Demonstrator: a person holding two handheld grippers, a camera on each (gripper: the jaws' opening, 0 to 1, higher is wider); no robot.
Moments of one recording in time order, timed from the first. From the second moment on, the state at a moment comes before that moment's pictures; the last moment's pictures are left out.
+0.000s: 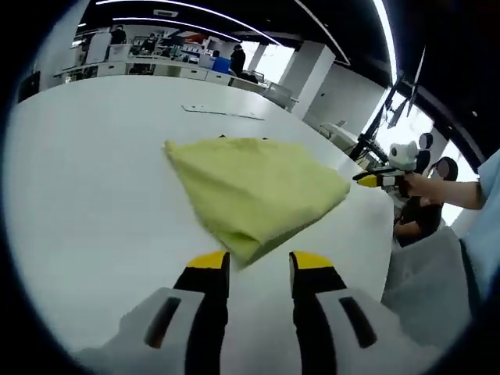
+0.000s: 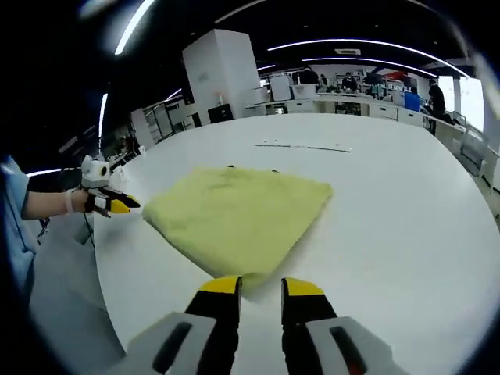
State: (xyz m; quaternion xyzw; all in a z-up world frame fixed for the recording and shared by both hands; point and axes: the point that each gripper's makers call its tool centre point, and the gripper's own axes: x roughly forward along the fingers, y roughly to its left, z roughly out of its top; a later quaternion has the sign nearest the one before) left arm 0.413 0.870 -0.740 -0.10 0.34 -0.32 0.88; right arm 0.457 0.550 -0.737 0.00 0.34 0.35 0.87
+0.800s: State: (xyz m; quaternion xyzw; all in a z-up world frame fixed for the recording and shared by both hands) left arm 0.424 0.868 -0.757 -0.17 0.36 -0.28 0.87; right arm 0.455 0.562 -0.754 0.02 0.36 0.35 0.86
